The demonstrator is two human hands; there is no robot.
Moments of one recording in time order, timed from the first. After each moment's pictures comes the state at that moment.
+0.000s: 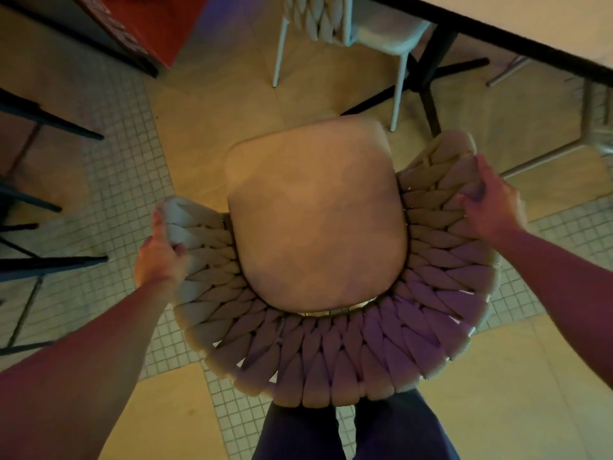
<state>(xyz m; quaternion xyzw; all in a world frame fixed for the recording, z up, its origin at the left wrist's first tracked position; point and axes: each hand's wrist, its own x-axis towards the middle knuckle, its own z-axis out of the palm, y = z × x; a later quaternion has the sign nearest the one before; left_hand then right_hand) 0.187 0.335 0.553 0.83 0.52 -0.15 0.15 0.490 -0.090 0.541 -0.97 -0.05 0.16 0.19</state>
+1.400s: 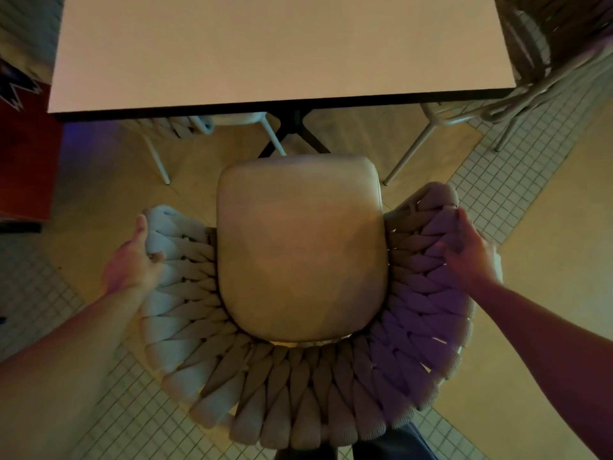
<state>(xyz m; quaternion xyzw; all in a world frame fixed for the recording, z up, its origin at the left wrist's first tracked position) 0.456 0.328 0.553 0.94 0.26 -0.18 0.10 0.441 -0.201 0.539 -0.93 0.24 0.09 0.24</state>
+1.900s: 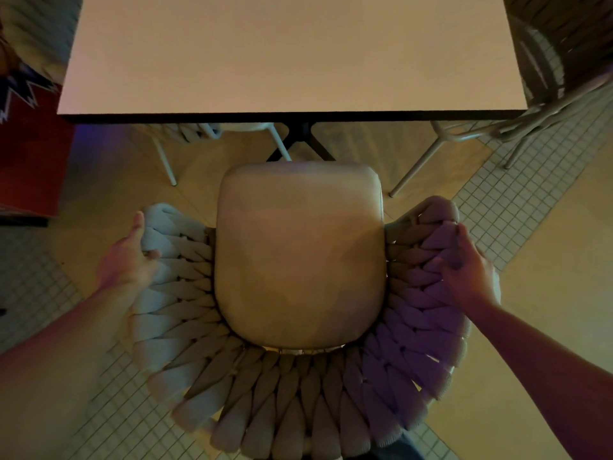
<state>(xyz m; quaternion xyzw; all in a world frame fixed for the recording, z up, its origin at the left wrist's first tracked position) 0.468 0.331 0.557 0.94 0.29 -0.18 0.10 0.450 -0.195 0.534 -0.94 0.23 0.09 0.23</state>
